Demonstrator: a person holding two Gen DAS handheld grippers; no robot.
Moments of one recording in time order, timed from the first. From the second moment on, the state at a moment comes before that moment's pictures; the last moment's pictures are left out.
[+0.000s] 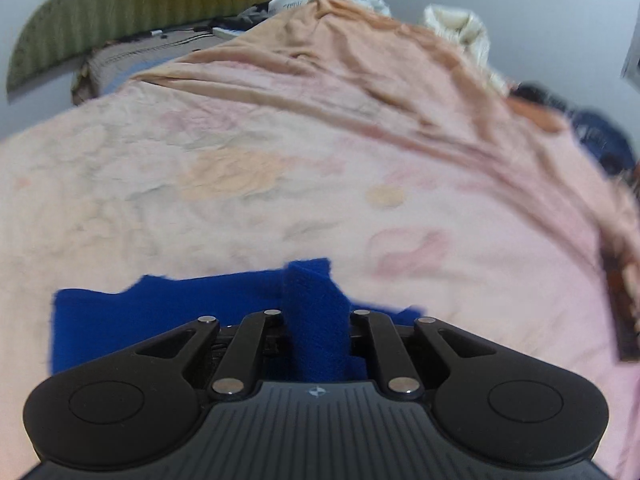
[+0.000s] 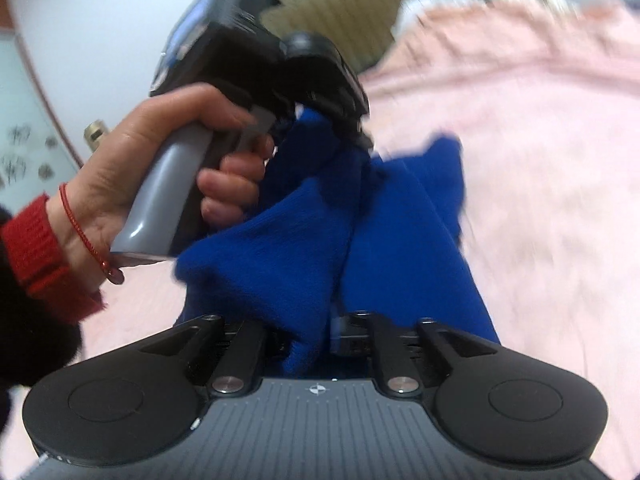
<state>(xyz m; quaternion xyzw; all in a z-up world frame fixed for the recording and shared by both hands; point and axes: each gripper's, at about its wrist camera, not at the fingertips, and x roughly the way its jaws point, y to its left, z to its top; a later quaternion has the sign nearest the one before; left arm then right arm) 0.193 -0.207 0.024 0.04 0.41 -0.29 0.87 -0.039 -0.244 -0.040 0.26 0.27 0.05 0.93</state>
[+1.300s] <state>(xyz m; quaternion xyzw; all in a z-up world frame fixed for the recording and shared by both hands) 0.060 -0.047 0.010 0.09 0.34 -0.27 0.90 -0.040 -0.327 -0.022 0.35 0.24 0.05 0.90</state>
